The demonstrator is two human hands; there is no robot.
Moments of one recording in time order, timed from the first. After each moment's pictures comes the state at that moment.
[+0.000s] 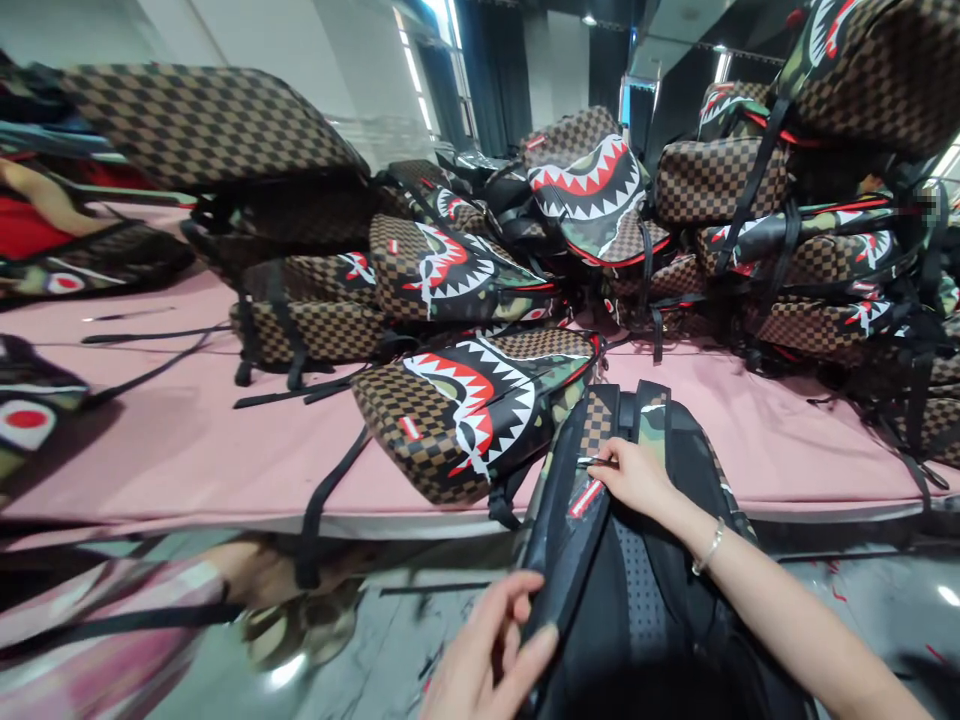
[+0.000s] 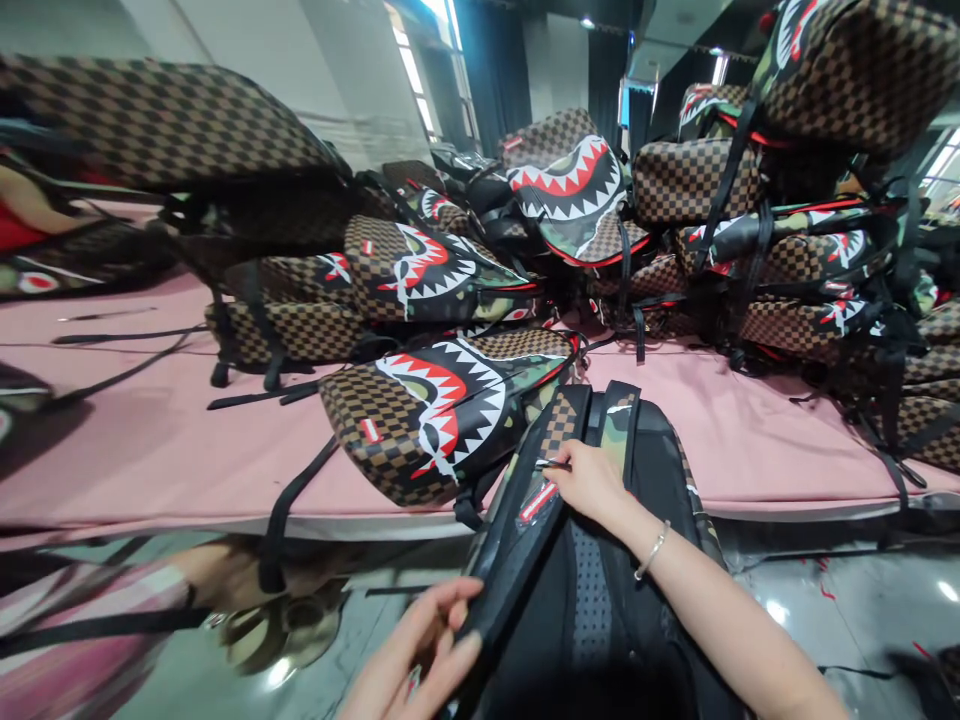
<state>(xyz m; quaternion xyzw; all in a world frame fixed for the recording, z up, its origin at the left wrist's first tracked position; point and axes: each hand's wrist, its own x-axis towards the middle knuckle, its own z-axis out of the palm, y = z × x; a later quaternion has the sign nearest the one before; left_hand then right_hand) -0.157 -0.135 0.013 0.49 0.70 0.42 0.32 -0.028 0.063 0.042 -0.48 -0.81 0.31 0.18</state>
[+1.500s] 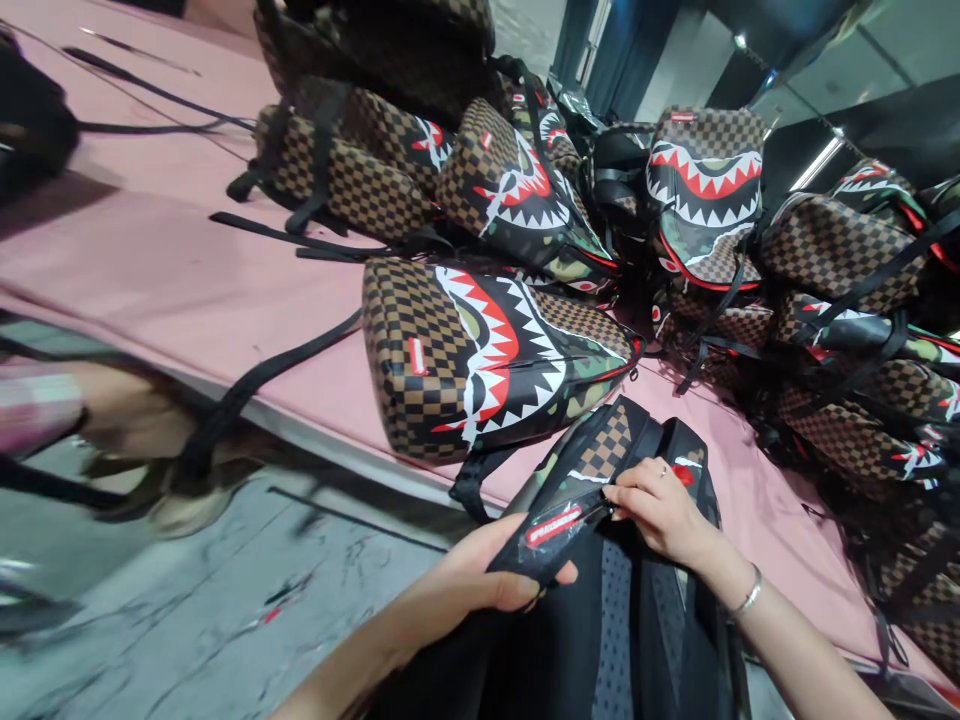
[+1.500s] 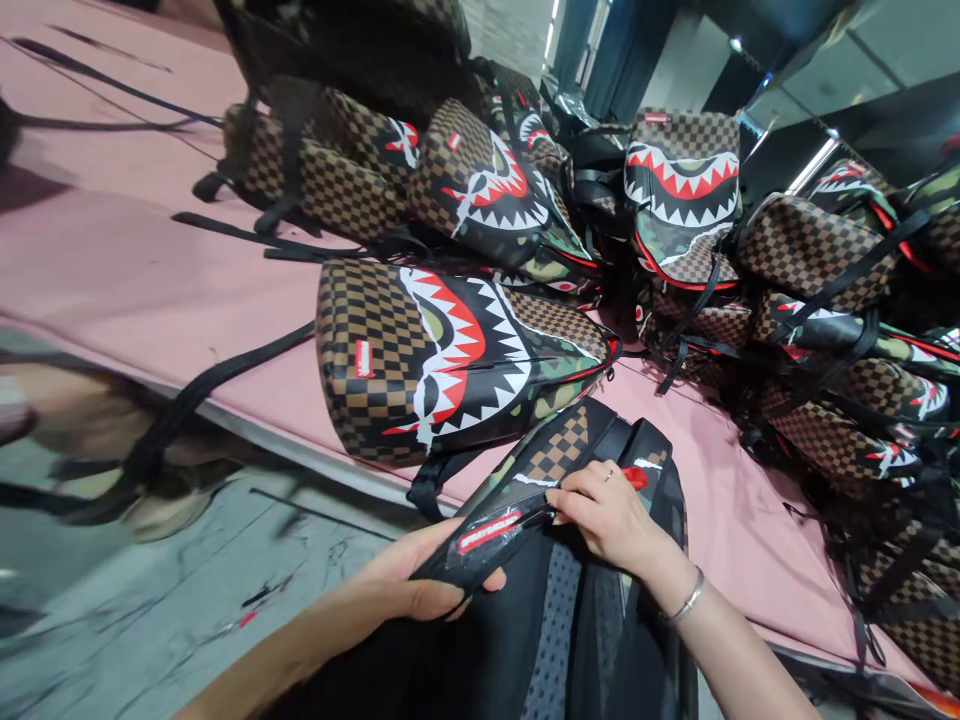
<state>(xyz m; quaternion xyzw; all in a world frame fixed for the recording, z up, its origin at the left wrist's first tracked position) -0.205 -0.051 -0.007 0.36 0.39 0.52 0.67 -0.028 0.121 0.040 0.01 -0.98 0.06 0.17</state>
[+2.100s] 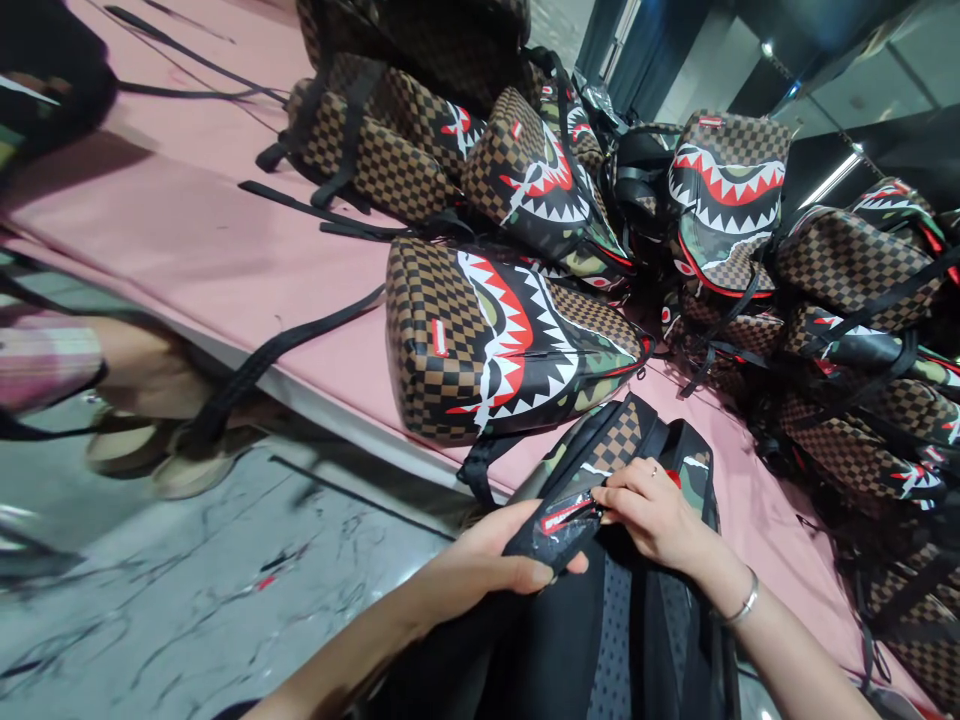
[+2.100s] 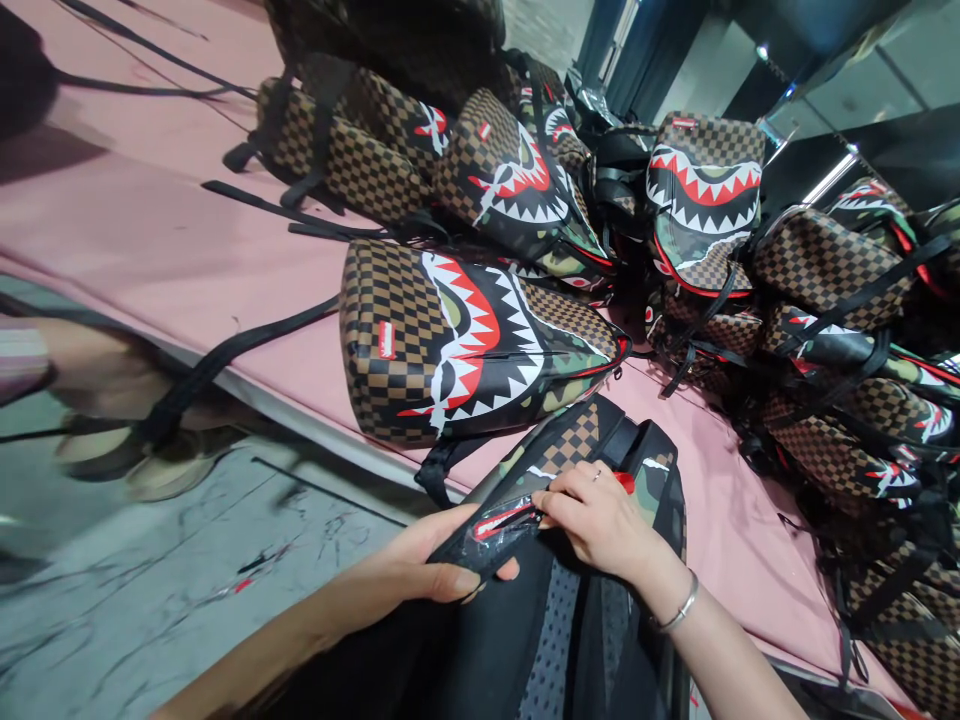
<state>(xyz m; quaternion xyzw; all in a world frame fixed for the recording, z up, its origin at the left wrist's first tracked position) -0.201 -0.049 -0.013 0.36 0.36 0.55 0.66 -0.043 0.104 0.049 0.04 -0.99 0.06 0.13</state>
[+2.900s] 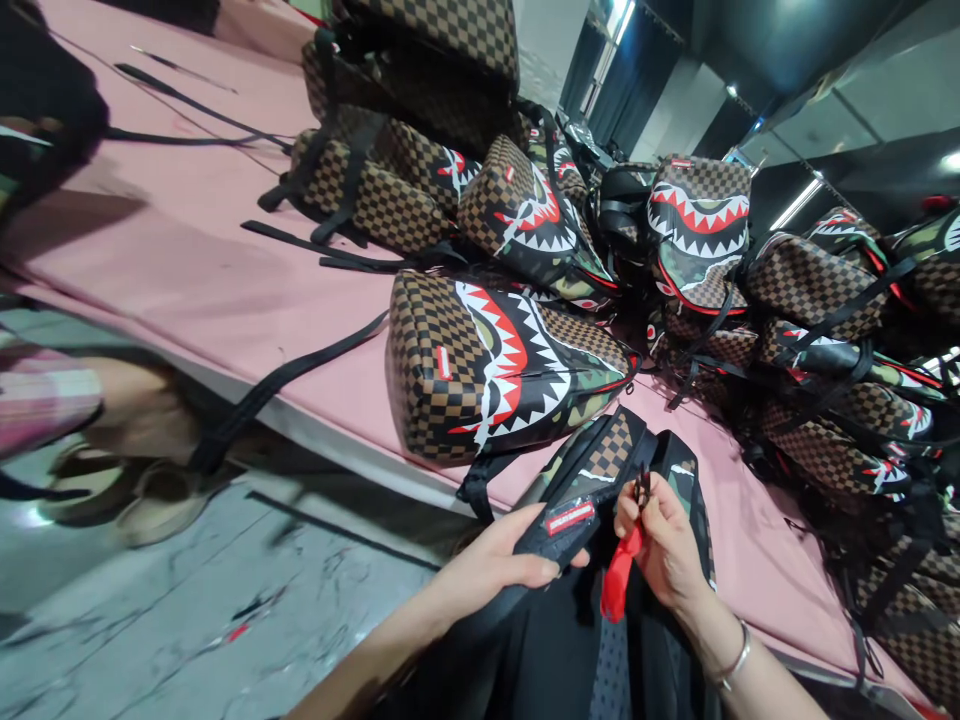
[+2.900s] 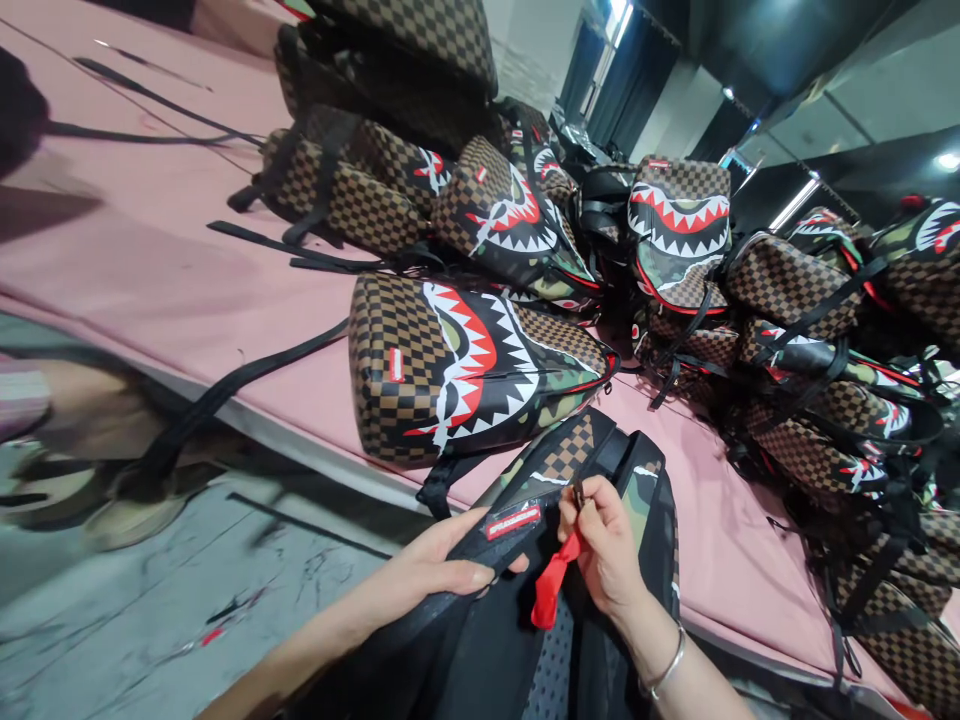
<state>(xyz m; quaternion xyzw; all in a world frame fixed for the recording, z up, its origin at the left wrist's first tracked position) -0.195 -0.049 -0.011 0.34 0.36 0.58 0.65 -0.033 0.062 0.028 -0.23 -0.68 0.63 0.31</state>
